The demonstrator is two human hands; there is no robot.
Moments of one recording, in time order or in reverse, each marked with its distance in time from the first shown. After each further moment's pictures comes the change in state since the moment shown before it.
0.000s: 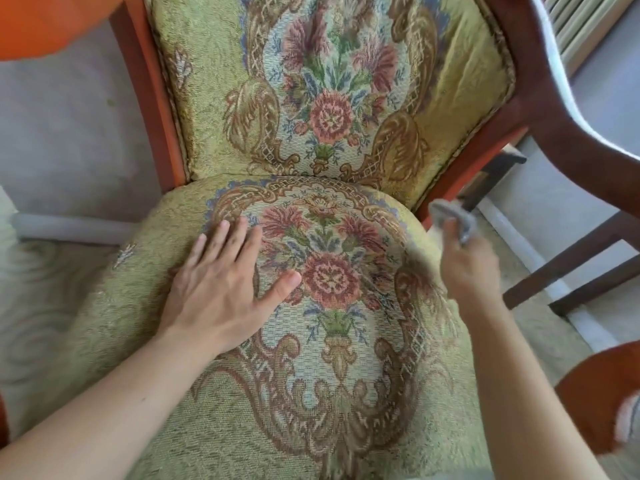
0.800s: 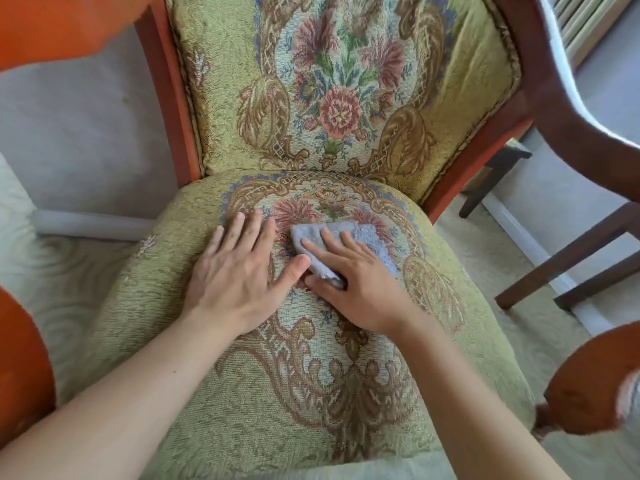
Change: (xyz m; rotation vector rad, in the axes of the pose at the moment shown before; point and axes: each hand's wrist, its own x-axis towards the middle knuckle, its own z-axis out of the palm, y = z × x) left_hand -0.002 0.002 -0.008 0.013 -0.025 0.010; right_hand -0.066 -0.045 0.067 -0.273 -0.623 -0.569
